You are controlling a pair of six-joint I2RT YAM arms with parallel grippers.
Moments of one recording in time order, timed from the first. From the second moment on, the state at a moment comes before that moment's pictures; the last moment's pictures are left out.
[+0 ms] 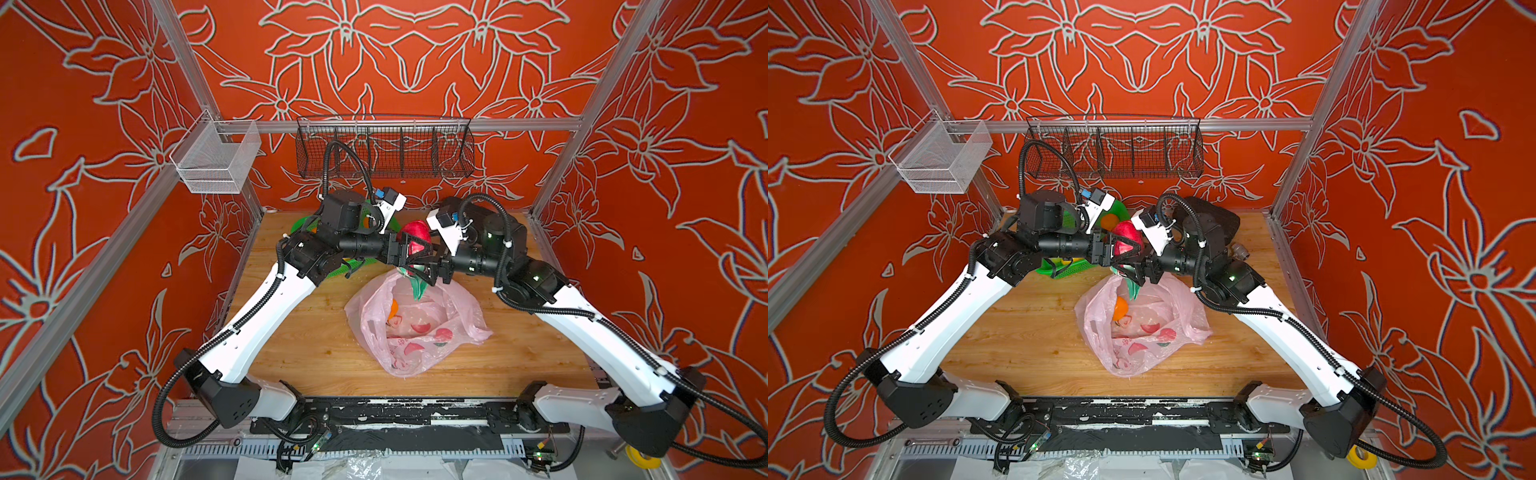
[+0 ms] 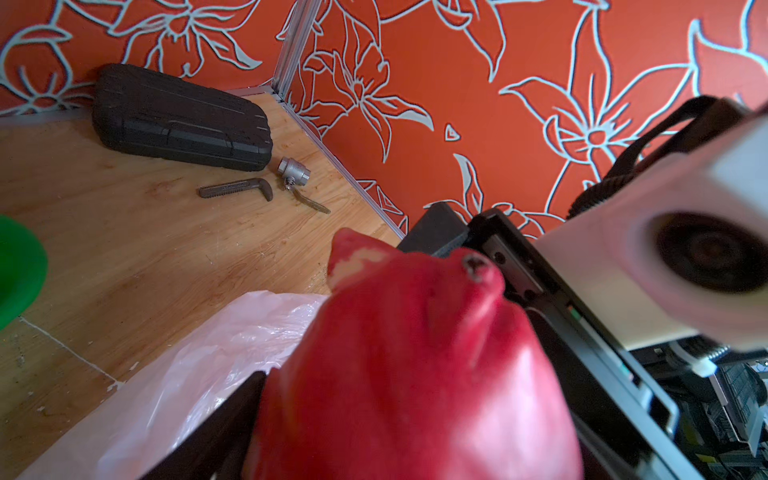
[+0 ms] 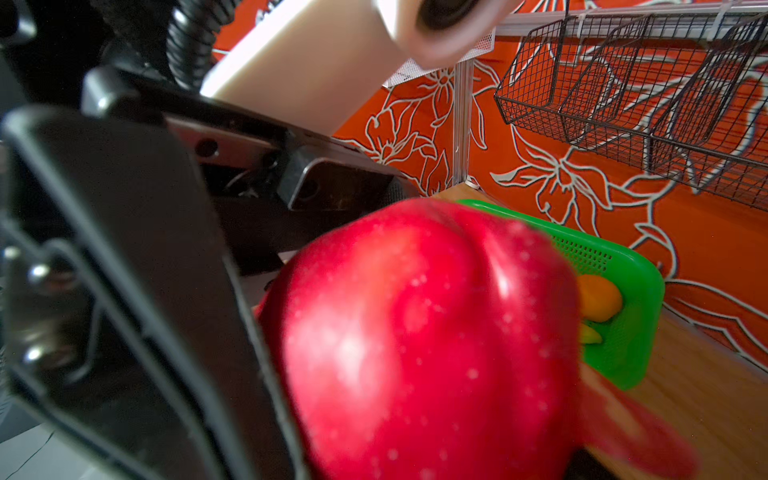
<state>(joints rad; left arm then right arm) -0.55 1.41 1.64 -0.65 0.62 -0.37 0.64 1.22 1.31 -0.32 -0.53 0.05</state>
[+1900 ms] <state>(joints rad) -0.06 2.04 1.79 -0.49 0.29 -1.32 0.64 1.09 1.18 -0.46 -0.07 0.53</state>
